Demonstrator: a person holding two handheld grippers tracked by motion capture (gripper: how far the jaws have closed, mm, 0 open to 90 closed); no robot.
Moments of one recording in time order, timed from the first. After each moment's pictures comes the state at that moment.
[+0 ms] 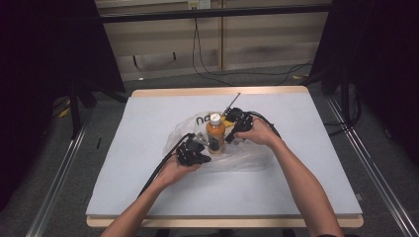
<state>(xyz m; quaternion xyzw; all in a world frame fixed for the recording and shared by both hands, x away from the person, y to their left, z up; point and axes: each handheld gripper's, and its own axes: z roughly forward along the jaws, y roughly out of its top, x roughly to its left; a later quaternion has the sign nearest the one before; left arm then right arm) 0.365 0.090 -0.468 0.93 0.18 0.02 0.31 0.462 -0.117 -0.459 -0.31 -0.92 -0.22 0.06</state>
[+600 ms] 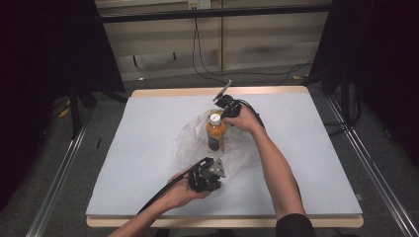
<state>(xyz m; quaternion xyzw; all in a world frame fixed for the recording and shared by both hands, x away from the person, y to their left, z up) 0.289 0.057 -0.459 0.96 0.06 0.02 0.27 0.527 -0.094 -0.464 -0.39 -0.89 -0.23 0.01</state>
